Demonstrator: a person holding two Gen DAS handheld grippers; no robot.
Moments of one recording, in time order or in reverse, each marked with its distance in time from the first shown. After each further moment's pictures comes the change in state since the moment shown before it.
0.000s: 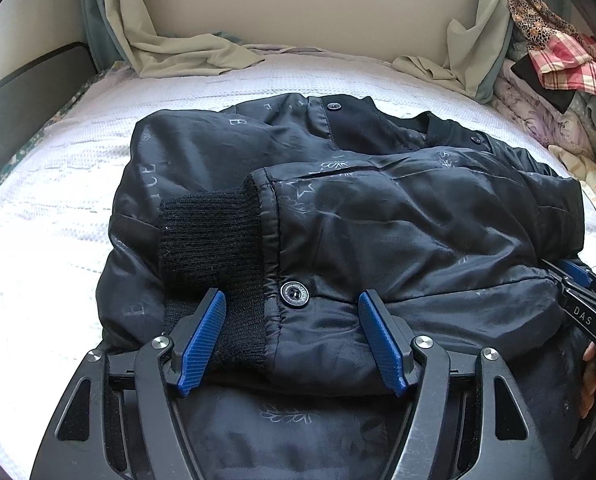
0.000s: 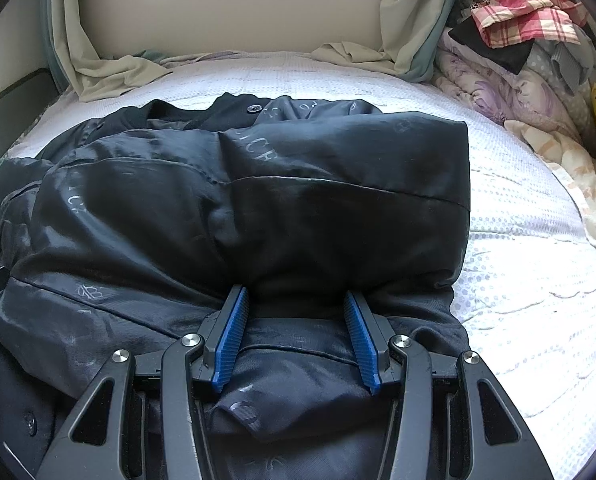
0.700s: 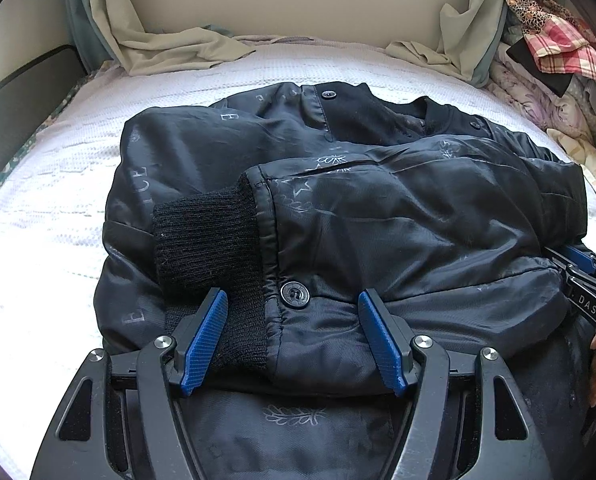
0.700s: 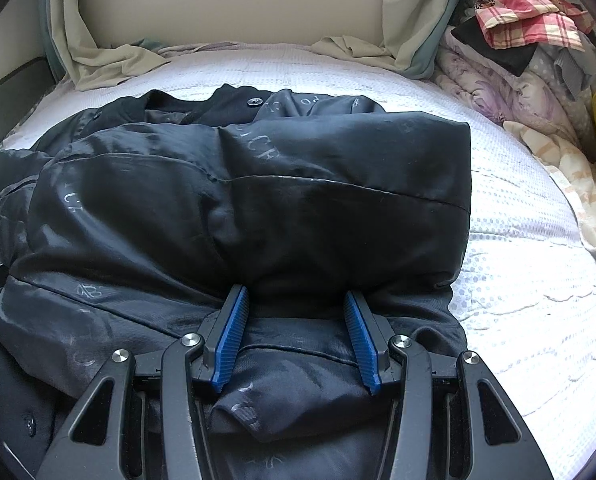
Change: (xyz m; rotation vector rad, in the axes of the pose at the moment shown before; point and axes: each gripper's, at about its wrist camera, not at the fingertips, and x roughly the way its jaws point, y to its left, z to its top) left arm 0.008 -0.002 0.004 0.048 0.040 -0.004; right arm 0.000 0.006 0.001 -0.018 0.030 -0.027
